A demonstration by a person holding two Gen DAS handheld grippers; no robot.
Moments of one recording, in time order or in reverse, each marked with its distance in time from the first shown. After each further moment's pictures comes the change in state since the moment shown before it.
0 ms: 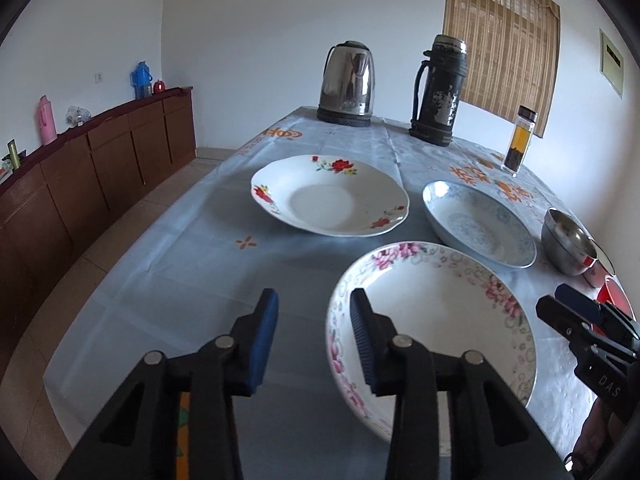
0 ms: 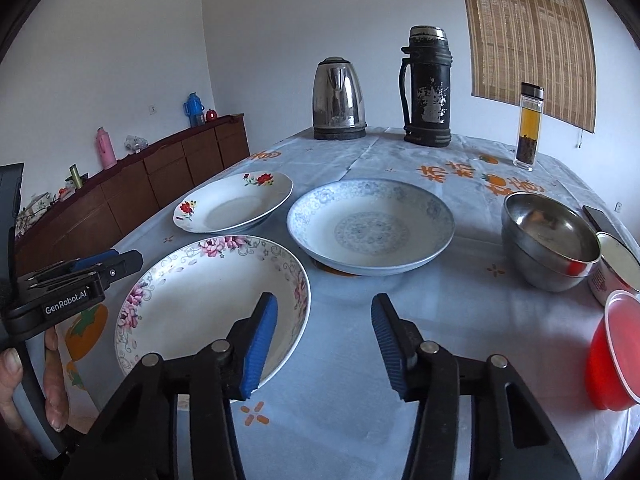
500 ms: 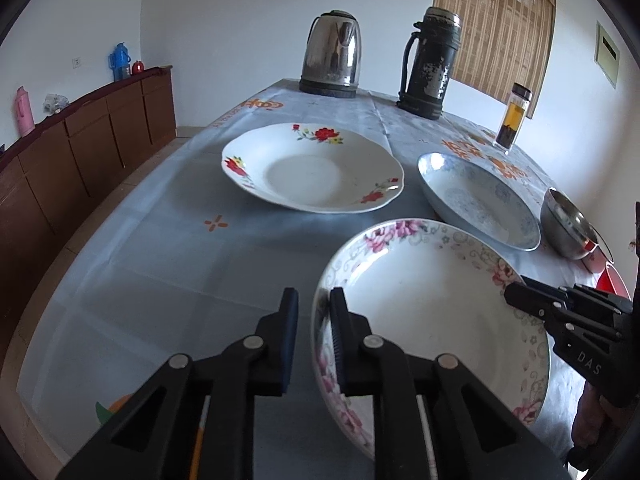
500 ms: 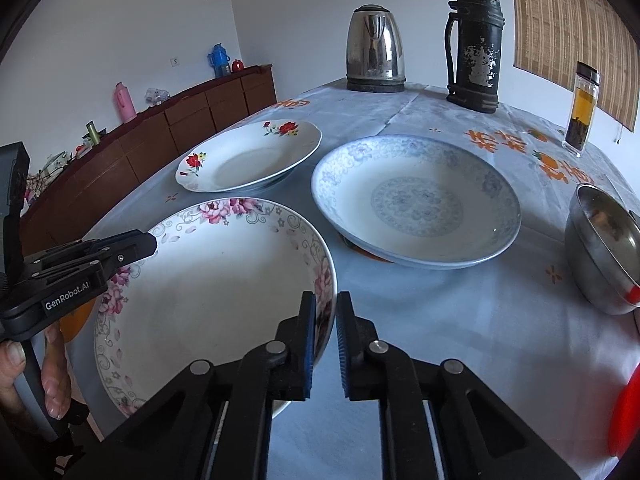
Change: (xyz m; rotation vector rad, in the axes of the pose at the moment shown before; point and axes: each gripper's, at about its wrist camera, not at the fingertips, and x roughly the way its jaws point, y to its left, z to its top) left arm 0.031 -0.007 -0.001 0.026 0.090 -0.066; right arm 0.051 0.006 0.010 -0.068 0.176 0.099
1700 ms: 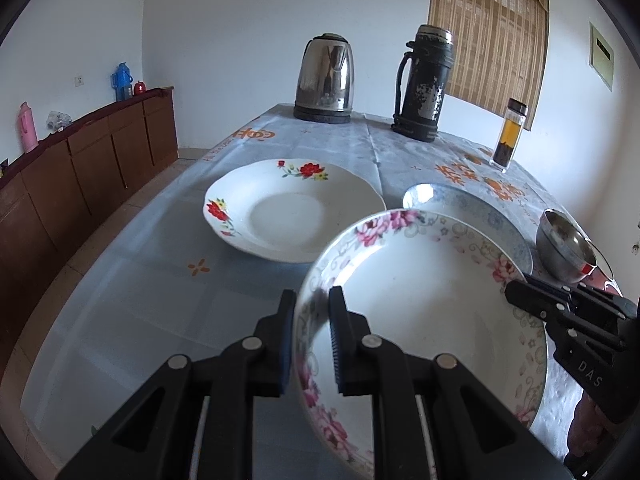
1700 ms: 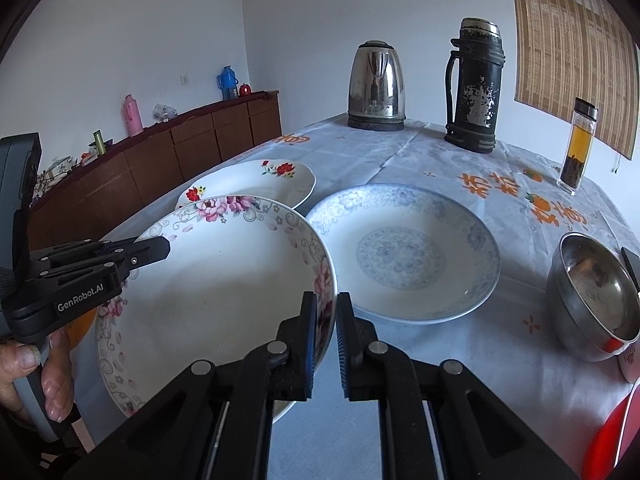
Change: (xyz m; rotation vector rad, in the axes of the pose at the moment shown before) left arm -0.004 -0.020 0.020 0.010 -0.091 0.019; right arm -0.013 -0.008 0.018 -0.055 -0.125 -0.013
